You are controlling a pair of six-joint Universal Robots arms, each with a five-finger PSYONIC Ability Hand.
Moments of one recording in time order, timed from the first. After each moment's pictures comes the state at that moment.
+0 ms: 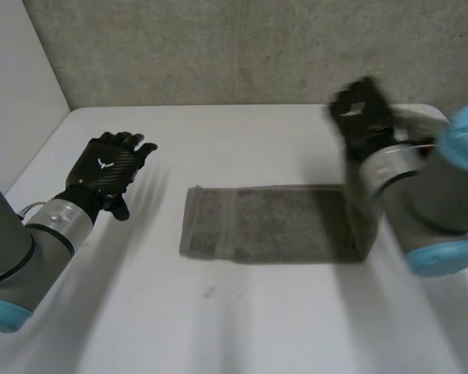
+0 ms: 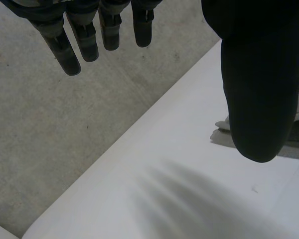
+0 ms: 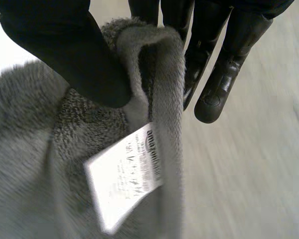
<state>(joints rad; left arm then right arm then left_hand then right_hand) 4.48 -1.82 -1.83 3.57 -1.28 3.58 2.00 -1.17 1.45 -0.38 1.52 2.18 0.18 0.17 0.17 0.17 0.03 0.94 1.17 1.18 1.19 0.97</state>
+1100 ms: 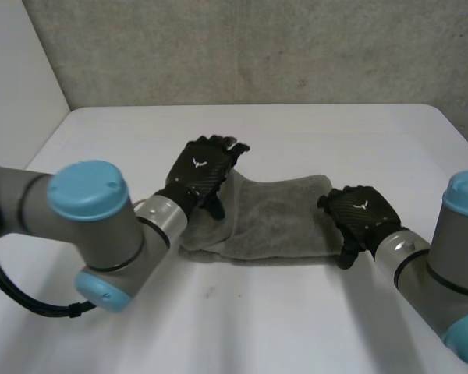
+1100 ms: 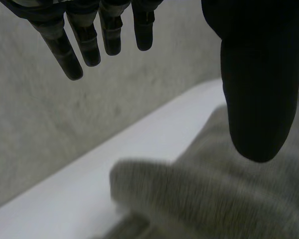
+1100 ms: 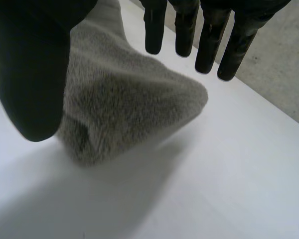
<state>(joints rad) 4.14 -2.18 -1.43 3.55 -1.40 3.31 1.91 -1.22 1.78 -0.18 1.42 2.75 0.22 0.23 0.23 0.23 0.05 0.29 0.34 0.34 0.34 0.16</state>
